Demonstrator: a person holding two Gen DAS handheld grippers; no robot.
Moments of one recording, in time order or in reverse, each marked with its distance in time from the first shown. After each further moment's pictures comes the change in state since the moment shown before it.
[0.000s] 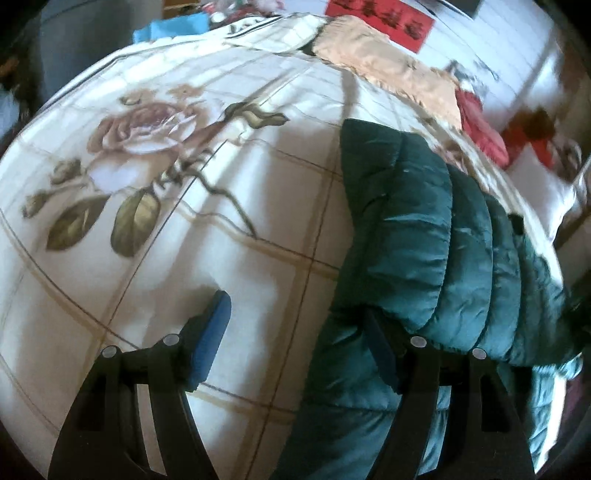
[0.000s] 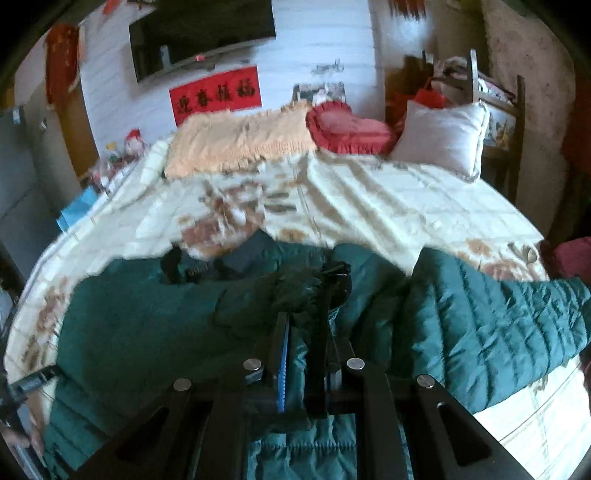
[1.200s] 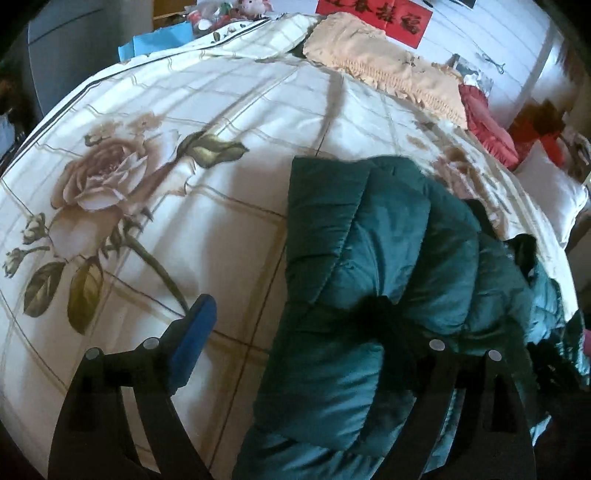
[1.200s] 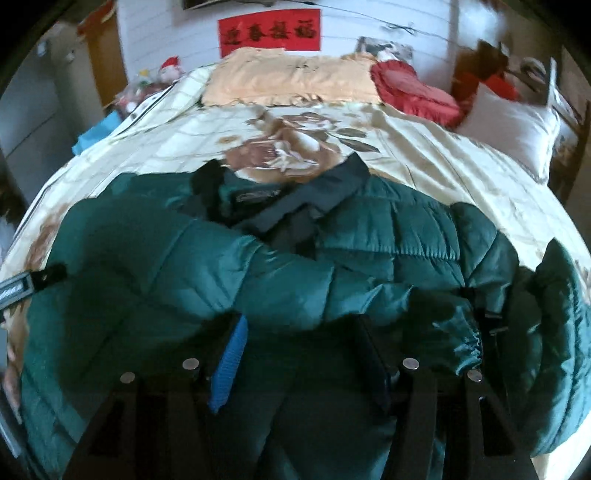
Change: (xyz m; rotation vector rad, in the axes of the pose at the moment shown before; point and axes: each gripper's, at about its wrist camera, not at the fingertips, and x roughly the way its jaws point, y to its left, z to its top) left arm 0.028 -0.048 0.050 0.047 0.002 0.043; right arm 0.083 0.071 -0.002 -0.152 0.137 0.084
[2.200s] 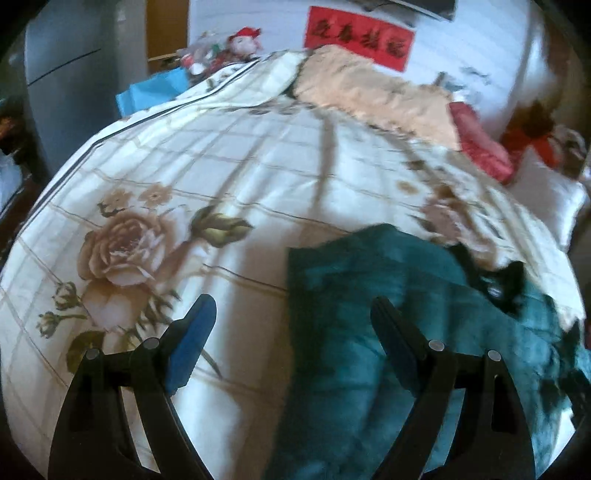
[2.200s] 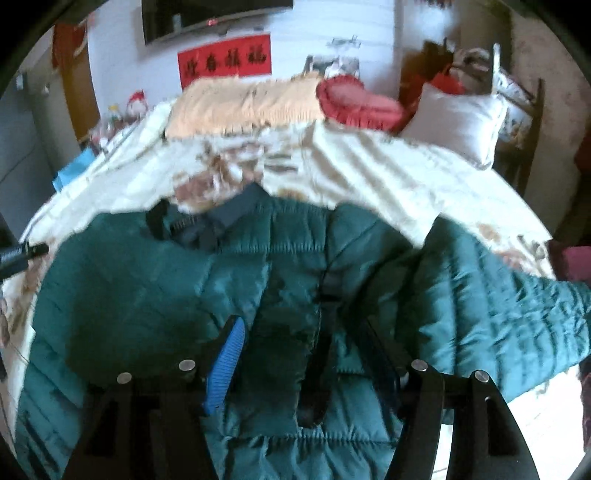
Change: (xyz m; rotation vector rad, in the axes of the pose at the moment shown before) left arm -0.041 -0.011 0.028 0.084 -0.118 0.028; right arm -0.084 -0.066 -0.024 0.079 -0.100 -0.083
